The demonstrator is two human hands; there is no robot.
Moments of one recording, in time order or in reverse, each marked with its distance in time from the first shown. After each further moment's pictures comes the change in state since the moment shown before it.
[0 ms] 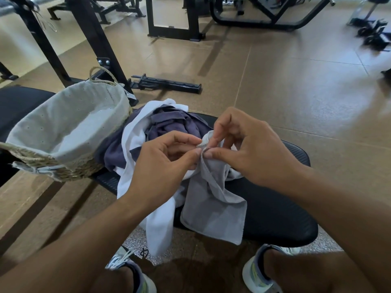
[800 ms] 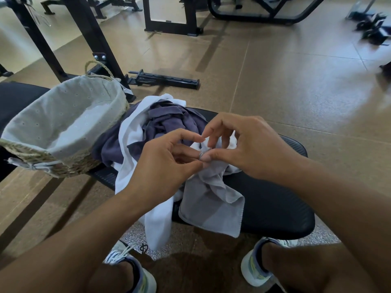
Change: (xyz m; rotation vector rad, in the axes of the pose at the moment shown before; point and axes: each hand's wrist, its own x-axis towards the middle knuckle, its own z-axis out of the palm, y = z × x) left_hand -0.005 0.003 0.001 0.157 -0.125 -0.018; right_hand 0.001 0.007 -0.003 -0.168 -0.093 -0.009
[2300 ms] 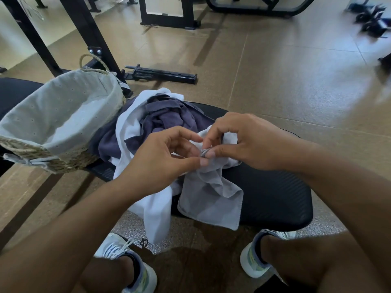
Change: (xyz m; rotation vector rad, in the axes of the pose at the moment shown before) left_hand 0.005 -0.002 -0.010 0.061 -0.130 -0.061; right_hand 0.002 0.009 -0.007 -0.017 -0.248 -0.029
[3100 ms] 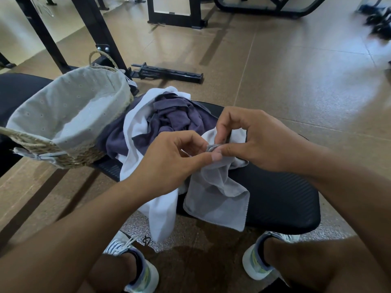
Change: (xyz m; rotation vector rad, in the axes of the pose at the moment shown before) left_hand -0.005 0.004 0.005 0.076 0.039 0.096; right_hand 0.000 -0.006 0.002 0.075 0.108 0.036
